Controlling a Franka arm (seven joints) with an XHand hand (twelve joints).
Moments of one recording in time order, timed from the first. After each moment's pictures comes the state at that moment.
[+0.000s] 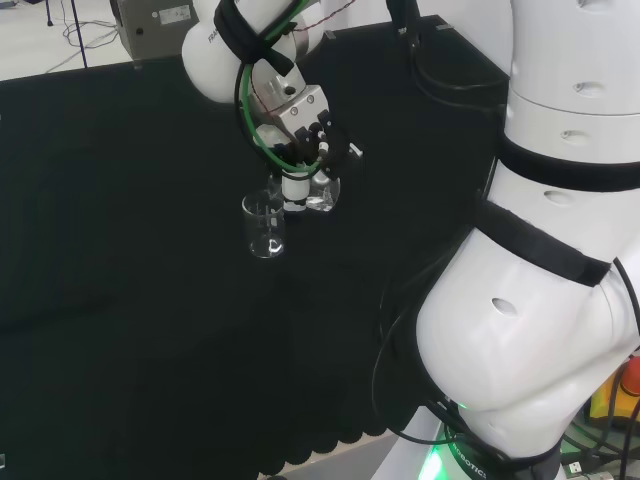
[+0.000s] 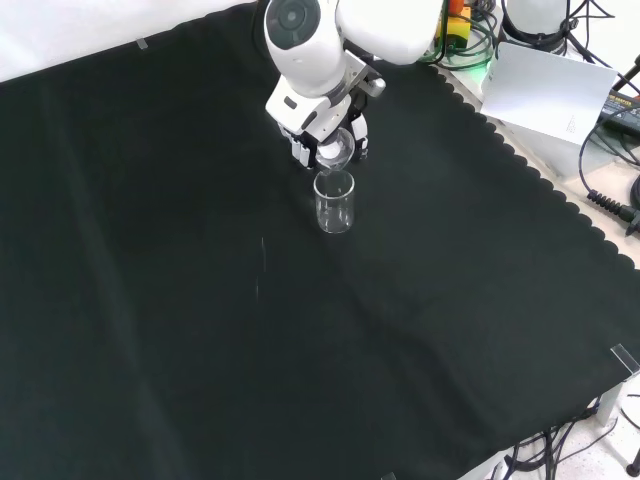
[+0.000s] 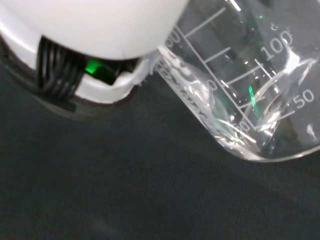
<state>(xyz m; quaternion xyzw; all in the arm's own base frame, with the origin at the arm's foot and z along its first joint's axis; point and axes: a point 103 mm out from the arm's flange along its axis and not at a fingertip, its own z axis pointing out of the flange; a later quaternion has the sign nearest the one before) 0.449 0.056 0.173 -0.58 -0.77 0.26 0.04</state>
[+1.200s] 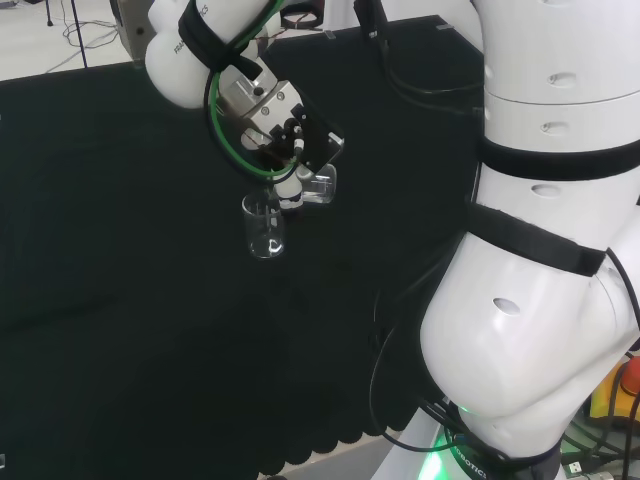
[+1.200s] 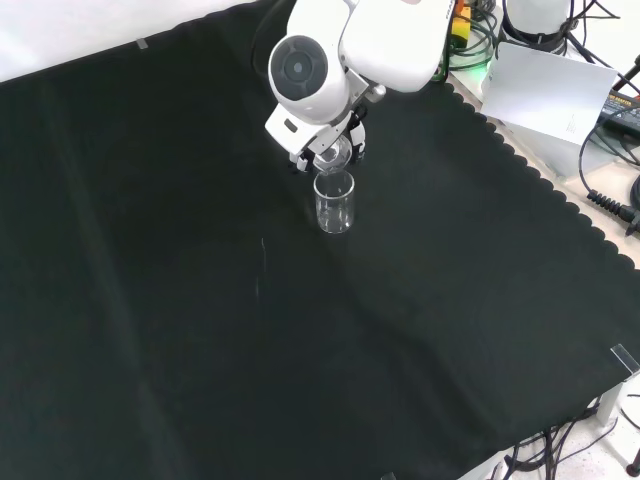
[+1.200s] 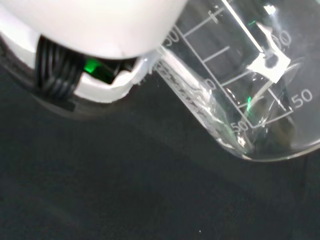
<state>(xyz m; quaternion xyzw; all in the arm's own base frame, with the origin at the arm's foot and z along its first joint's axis) 0.457 0.070 0.180 -0.58 -0.74 0.35 0.00</state>
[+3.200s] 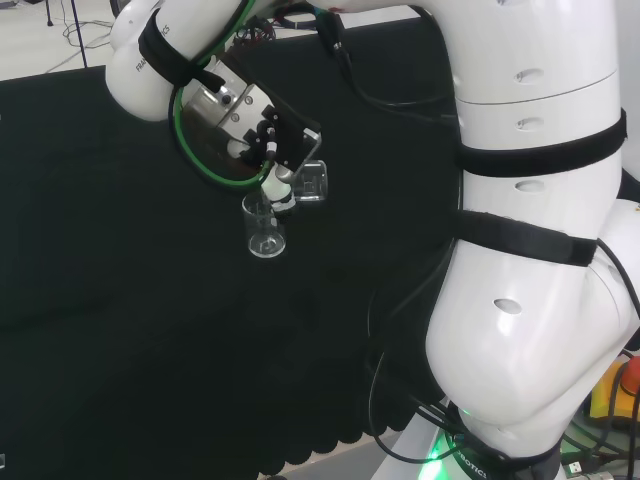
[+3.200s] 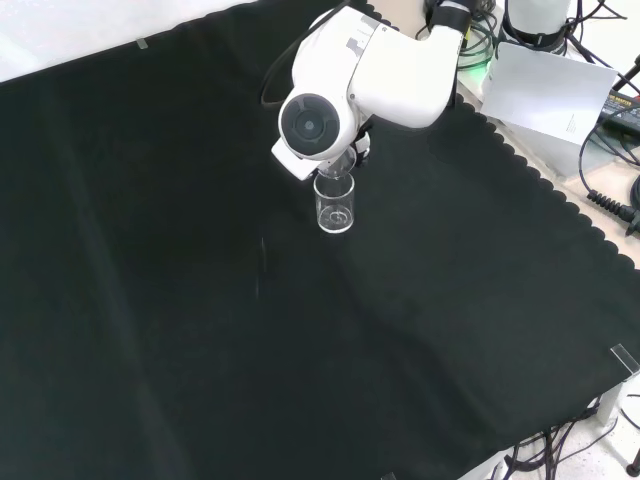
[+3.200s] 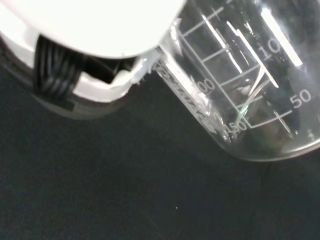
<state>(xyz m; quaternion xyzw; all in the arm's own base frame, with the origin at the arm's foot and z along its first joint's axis) 0.460 0.091 0.184 -0.56 -0.71 0.43 -0.02</state>
